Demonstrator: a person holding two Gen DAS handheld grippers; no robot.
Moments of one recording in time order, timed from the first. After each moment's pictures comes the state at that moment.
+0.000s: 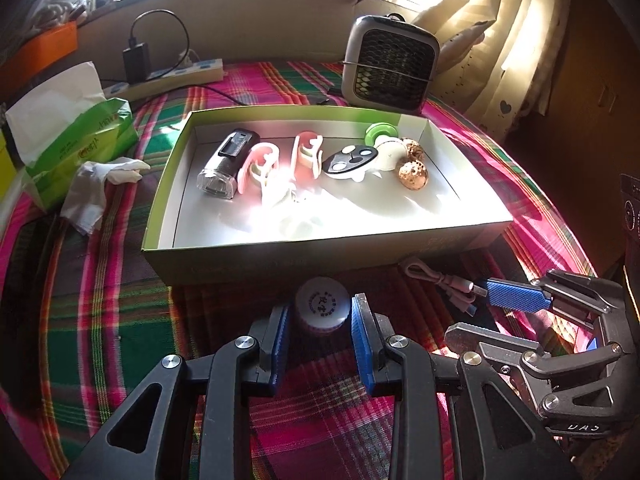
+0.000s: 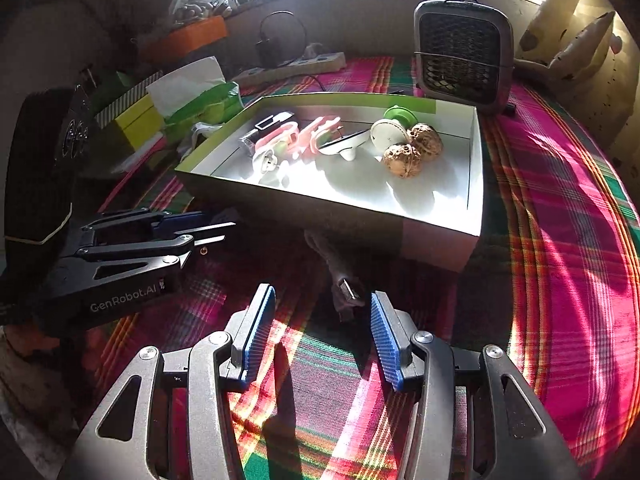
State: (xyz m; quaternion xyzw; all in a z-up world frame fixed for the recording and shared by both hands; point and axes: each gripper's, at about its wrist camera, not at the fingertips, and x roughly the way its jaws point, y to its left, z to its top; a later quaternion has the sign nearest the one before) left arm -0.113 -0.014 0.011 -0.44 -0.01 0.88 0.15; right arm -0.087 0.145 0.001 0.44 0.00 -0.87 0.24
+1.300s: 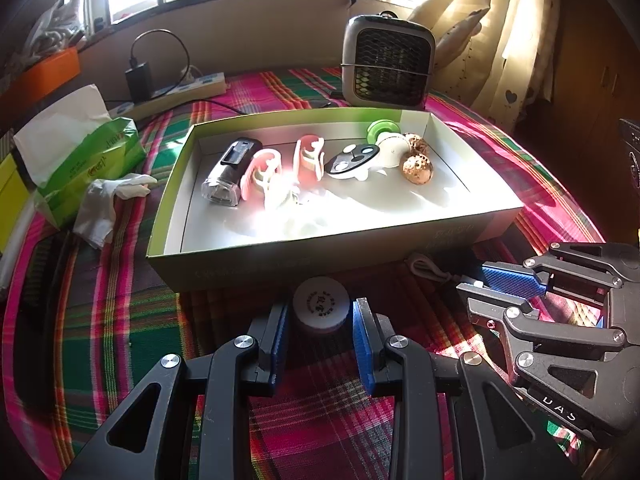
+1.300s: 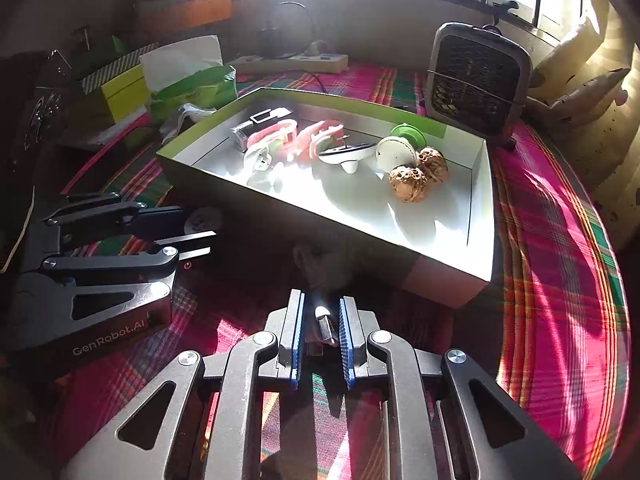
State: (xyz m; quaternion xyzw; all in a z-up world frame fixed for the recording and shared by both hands) left arm -0.110 -0.007 0.008 -0.43 0.03 0.90 0.13; right arm -0.094 0.116 -0.001 0.42 0.09 -0.88 0.20
